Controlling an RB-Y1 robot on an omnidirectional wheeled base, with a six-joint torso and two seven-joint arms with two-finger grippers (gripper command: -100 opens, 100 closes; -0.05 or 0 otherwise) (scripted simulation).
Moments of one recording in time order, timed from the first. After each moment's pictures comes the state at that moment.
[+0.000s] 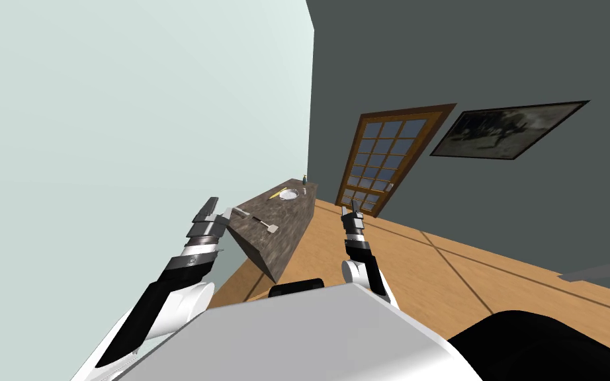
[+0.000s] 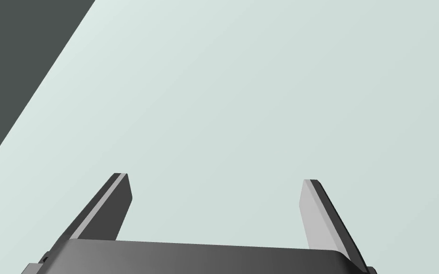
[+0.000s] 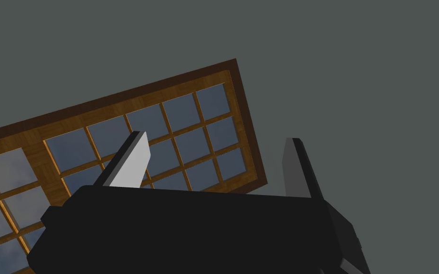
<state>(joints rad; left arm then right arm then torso) 0.51 0.21 0.06 -2.38 0.14 -0.17 -0.04 0.51 0.03 0.02 -2.21 -0.11 -0.37 0.00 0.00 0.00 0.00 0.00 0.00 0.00</state>
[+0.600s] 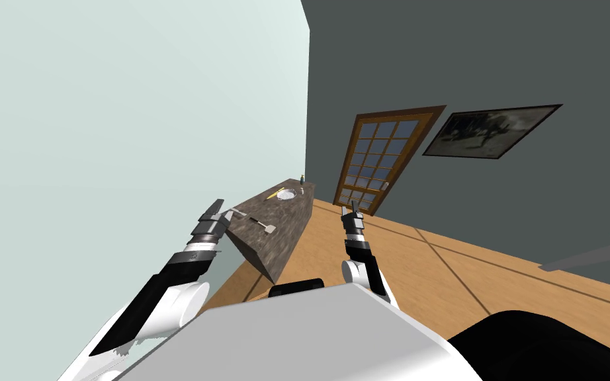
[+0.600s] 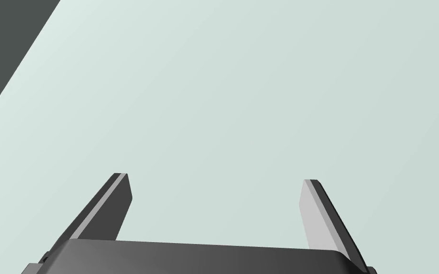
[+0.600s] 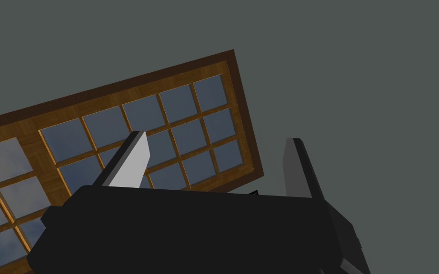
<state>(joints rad) 0.50 0.26 0.09 -2.38 0.18 -0.01 -0.06 0.51 0.03 0.02 -2.21 -0.11 -0.37 0.00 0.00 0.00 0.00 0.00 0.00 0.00</state>
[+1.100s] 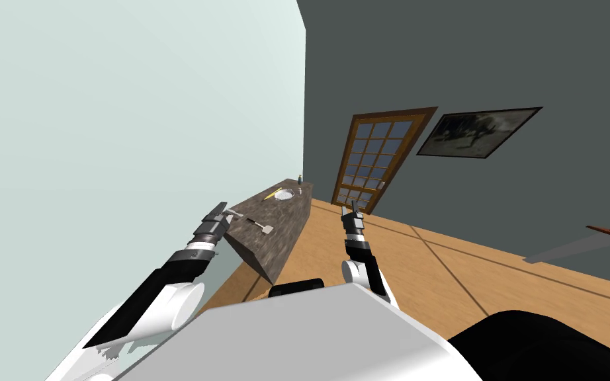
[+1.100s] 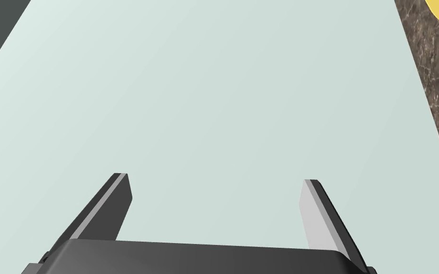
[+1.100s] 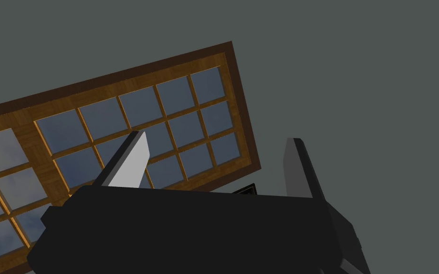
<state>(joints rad) 0.50 0.30 0.12 -2.39 0.21 0.13 -0.09 0.51 0.03 0.02 -2.21 -0.11 -0.37 0.00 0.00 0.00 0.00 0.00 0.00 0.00</state>
